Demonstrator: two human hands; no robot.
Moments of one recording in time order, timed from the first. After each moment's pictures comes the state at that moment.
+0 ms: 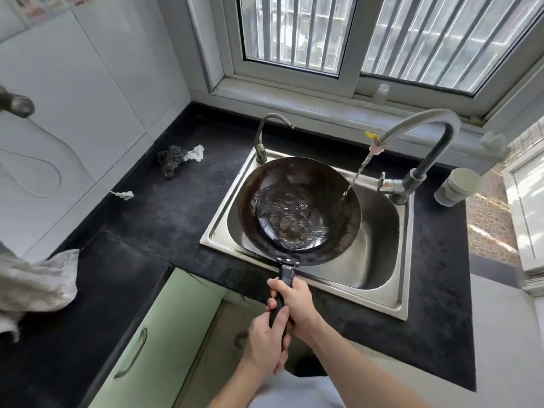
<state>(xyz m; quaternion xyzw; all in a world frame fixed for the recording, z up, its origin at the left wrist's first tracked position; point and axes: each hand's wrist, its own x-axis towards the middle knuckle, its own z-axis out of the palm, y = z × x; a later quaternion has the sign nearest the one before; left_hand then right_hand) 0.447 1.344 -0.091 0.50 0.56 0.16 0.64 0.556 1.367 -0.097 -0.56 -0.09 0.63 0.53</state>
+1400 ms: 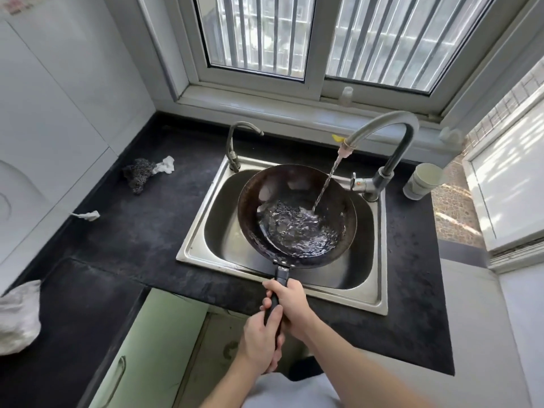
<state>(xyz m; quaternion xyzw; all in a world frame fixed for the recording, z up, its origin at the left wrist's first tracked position) 0.470 1.360 -0.085 0.49 0.55 0.10 0.67 0.578 1.372 -0.104 -0.59 -0.04 0.60 0.53</state>
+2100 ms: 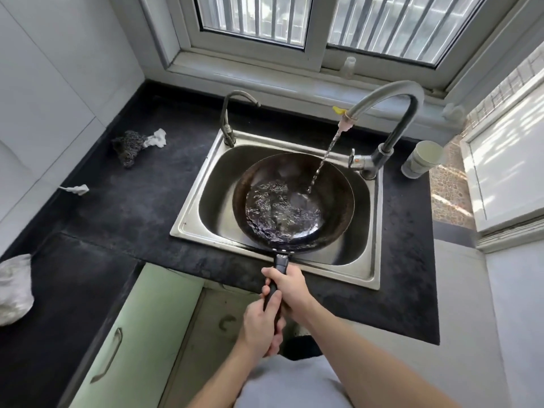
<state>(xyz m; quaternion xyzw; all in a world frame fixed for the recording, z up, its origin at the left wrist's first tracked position) 0.470 1.339 -0.090 0.43 0.56 0.10 0.71 0.579 1.353 -0.115 -0.62 -0.04 0.60 0.50</state>
